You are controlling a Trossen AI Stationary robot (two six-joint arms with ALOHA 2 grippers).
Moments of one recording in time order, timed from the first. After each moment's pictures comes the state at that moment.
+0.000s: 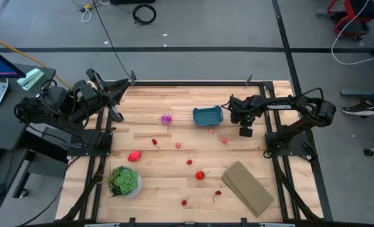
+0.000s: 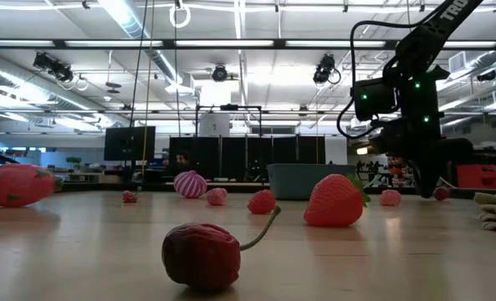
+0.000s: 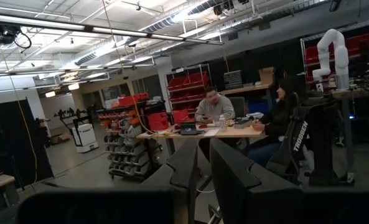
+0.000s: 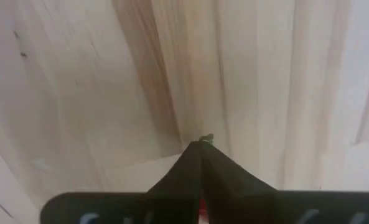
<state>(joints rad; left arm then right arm) -0.28 0.81 1.13 0.03 -0.81 0.41 -0.53 1.45 0.67 -0.80 0.14 -0.32</state>
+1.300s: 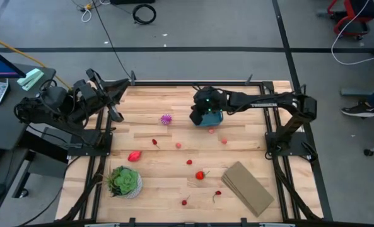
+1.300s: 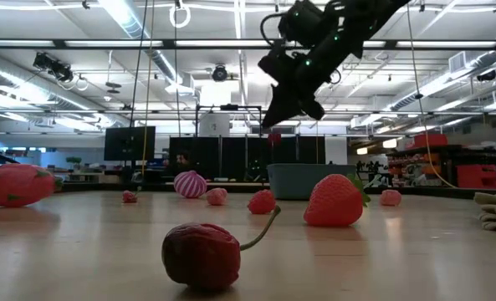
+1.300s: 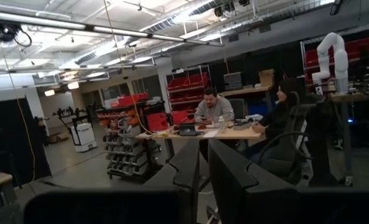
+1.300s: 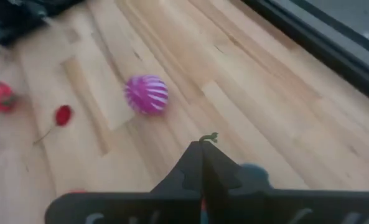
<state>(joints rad) -0.28 0.80 1.13 0.02 -0.81 0.38 -0.30 1.67 1.14 -0.21 0.06 0.35</state>
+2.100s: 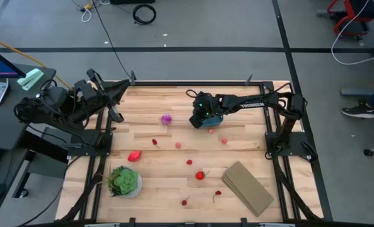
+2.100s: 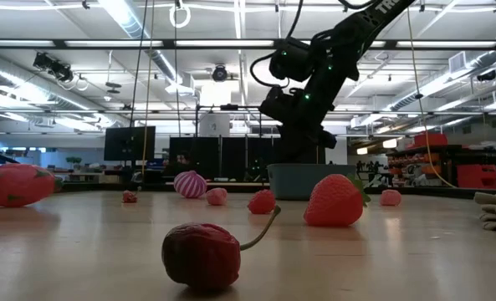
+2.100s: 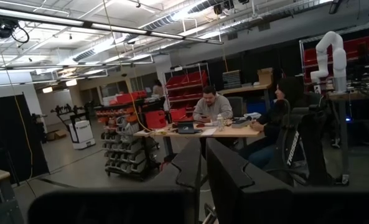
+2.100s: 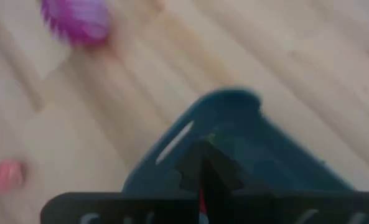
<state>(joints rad) -0.28 0.81 1.13 0.02 -0.81 0.38 -0.31 1.81 1.15 -0.33 0.04 0.43</state>
